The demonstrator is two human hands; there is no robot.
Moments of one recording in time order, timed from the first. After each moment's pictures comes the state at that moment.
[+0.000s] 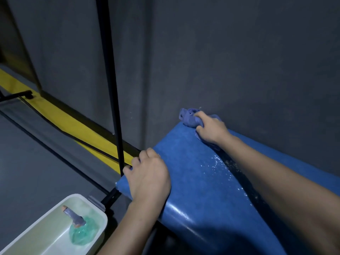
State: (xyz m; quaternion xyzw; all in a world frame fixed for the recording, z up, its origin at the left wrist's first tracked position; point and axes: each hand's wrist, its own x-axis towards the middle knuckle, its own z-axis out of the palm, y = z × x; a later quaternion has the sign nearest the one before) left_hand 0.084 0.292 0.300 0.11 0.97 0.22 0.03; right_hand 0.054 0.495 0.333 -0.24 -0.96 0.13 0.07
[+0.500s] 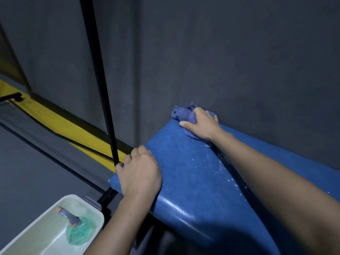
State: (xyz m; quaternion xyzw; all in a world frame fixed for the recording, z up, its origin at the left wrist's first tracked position) left_hand 0.085 0.289 0.299 0.11 0.96 0.25 0.02; right_hand 0.056 0.498 0.331 -0.23 -0.96 0.13 0.08
